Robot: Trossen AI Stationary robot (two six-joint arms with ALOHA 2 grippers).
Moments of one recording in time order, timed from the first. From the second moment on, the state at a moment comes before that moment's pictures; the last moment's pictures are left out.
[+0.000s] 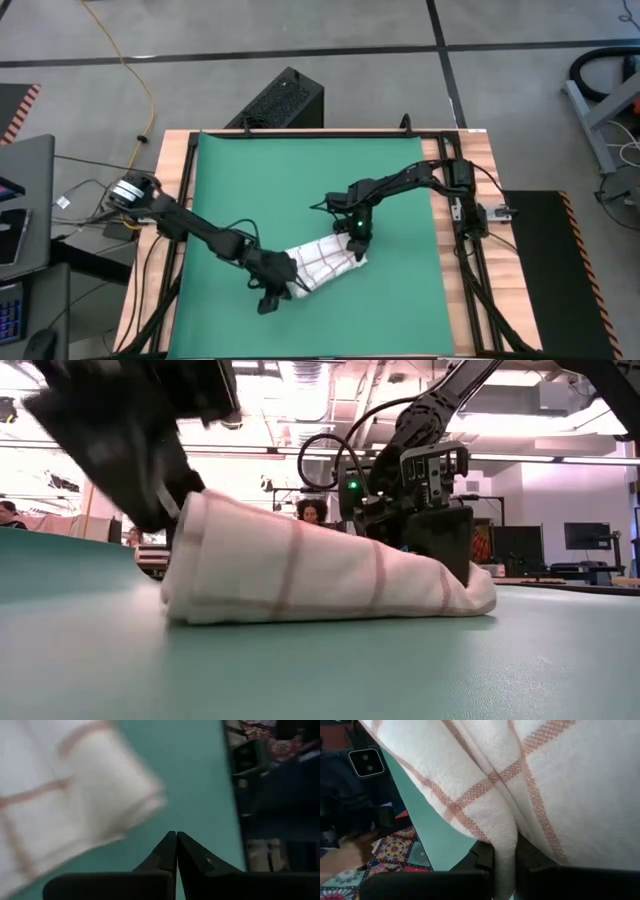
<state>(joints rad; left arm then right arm) -0.40 1.62 0.83 0.04 0.23 -0.57 -0.13 2.02 1.22 -0.79 -0.77 0.13</state>
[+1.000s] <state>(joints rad) -0.42 1.84 1.33 -0.46 0.00 0.14 -0.10 2.02 1.22 -0.72 -0.70 0.18</state>
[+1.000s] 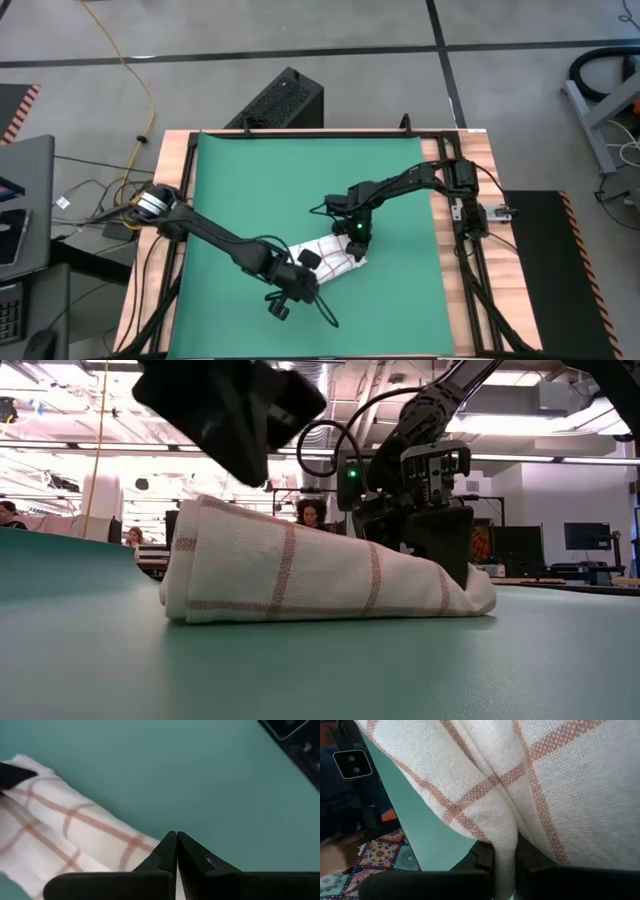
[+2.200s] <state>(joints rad) -0.50 1.87 1.34 -0.52 -0.09 0.33 -0.09 2.02 1.22 -0.67 -0.68 0.19</state>
